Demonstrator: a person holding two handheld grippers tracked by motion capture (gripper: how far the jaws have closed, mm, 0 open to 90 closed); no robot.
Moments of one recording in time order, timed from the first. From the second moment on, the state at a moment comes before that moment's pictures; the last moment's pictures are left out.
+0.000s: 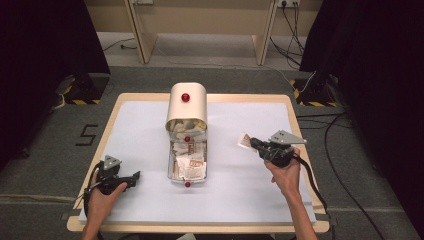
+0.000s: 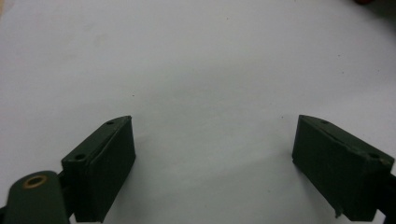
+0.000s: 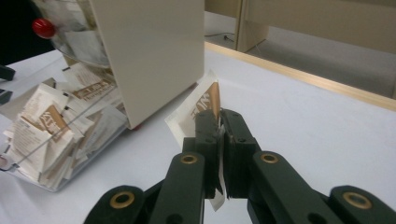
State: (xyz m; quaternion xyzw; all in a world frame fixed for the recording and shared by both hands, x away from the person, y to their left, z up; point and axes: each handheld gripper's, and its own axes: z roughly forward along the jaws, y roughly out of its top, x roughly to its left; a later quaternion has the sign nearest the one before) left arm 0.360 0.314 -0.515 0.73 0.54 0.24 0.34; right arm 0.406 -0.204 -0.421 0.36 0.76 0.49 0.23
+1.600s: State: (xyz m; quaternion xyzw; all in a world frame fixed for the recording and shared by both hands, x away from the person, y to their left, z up) left arm 0.360 0.314 -0.515 0.73 0.54 0.24 0.34; right arm 0.427 -0.235 -0.466 0.42 0.77 0.44 0.21
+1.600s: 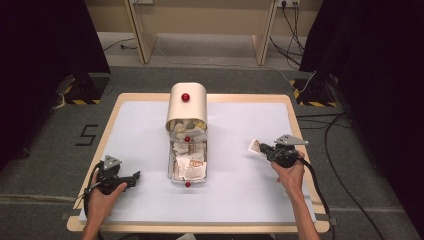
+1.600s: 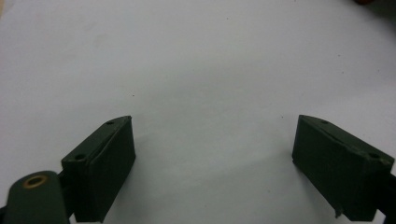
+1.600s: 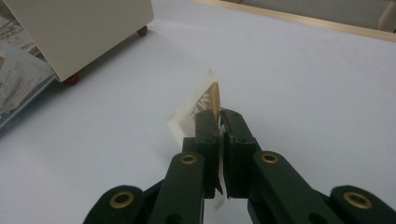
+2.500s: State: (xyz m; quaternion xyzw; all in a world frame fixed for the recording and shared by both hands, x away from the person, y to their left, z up) left arm 0.360 0.314 -0.515 0.73 0.54 0.24 0.34; right arm 0.434 -0.248 -0.484 0.45 0.77 0.41 0.21
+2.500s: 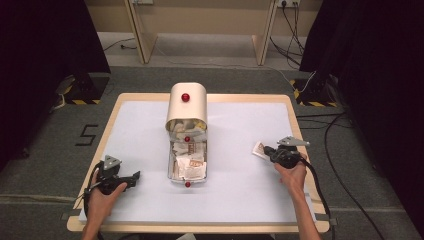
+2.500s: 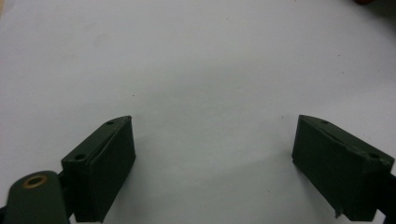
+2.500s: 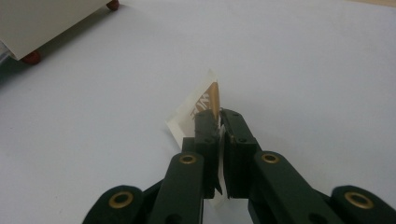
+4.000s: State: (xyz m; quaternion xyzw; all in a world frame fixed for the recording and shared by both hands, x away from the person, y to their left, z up) left arm 0.360 0.314 -0.515 0.73 0.54 0.24 0.34; right arm 0.433 -0.237 -0.477 0.47 0.75 0.41 0.20
